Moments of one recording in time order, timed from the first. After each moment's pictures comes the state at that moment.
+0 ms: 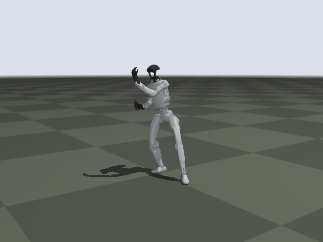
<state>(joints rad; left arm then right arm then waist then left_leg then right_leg) -1.24 -0.16 -0.13 0.24 -1.29 -0.20 -0.59 0.35 -0.47 0.26 -0.20 0.64 -0.52 0.13 0.03 0.20 -0.42 -0.95 0.67 0.60 0.31 0.43 -0.15 -0.91 -0.02 -0.23 0.67 -0.43 -0.18</state>
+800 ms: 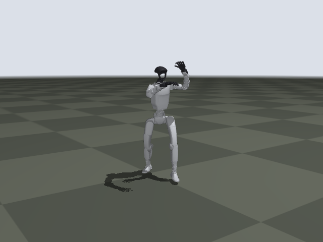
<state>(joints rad) -1.47 0.68 -0.21 0.21 0.21 -0.38 -0.04 -1.11 -0.92 0.41 0.25 -0.60 0.02 0.23 0.50 -0.26 -0.35 -1.15 0.07 0.14 0.52 0.18 -0.13 -0.24 -0.20 -0.52 0.23 -0.36 0.19</state>
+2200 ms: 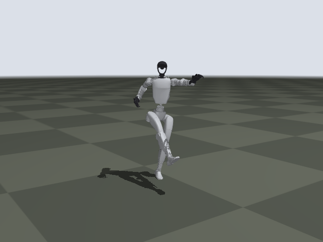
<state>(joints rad) -1.34 0.76 -0.16 1.53 0.88 -0.10 0.62 1.06 -0.55 -0.09 -0.29 1.08 -0.23 0.28 -0.39 0.15 -0.21 -0.30 -0.11 -0.06 0.15 0.08 0.08 -1.21 0.14 0.01 0.11 0.25 0.07</state>
